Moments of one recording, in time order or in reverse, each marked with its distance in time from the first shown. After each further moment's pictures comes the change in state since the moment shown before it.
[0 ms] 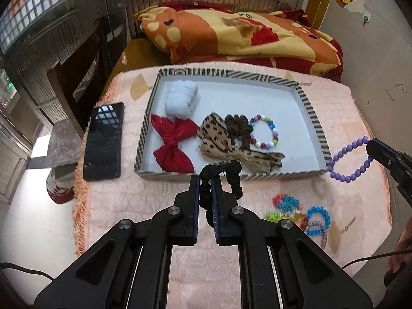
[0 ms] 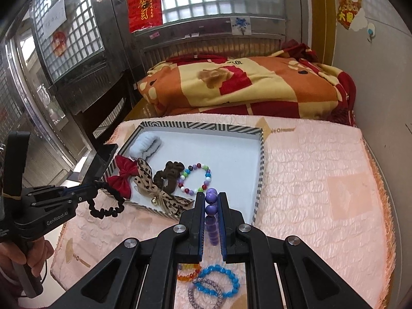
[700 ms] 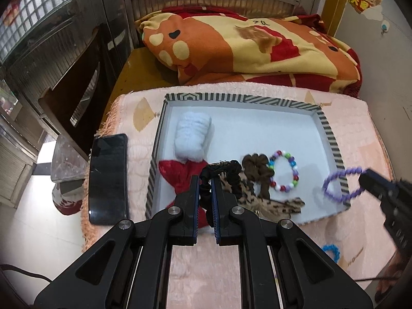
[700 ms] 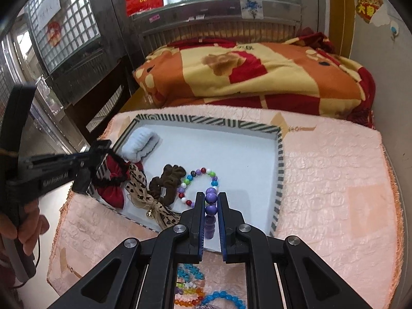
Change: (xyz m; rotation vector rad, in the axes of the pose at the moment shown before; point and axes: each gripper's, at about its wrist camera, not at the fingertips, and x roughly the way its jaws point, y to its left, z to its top) left arm 0.037 0.012 0.067 -0.004 0.005 0.044; right arm 0.063 0.005 0.024 -0.014 0.092 0.029
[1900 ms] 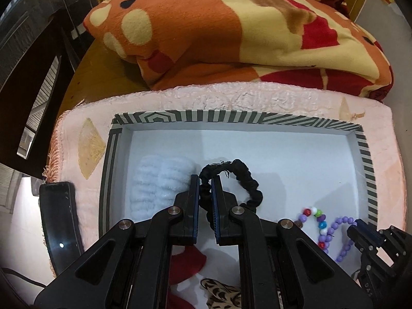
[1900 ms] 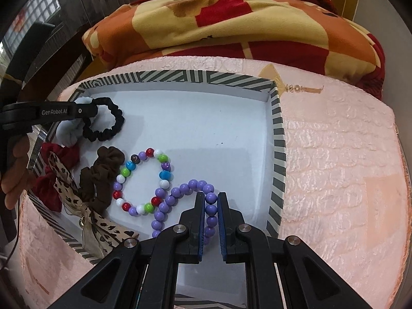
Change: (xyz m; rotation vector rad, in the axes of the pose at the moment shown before) left arm 0.134 -0.008 0.076 0.021 0.135 -0.031; right arm 0.101 -0.041 0.005 0.037 0.188 -0.103
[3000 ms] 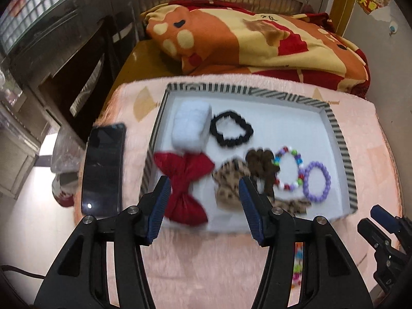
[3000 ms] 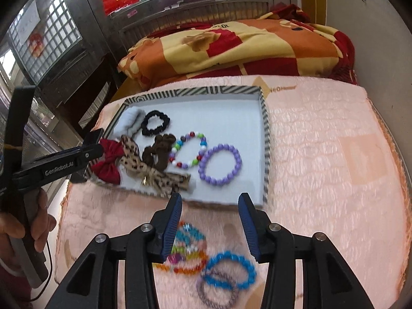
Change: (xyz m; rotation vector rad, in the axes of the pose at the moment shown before) left arm -0.109 -0.002 -0.111 -0.065 -0.126 0.056; right arm -0.112 0.015 -0.078 0.098 -0.126 0.084
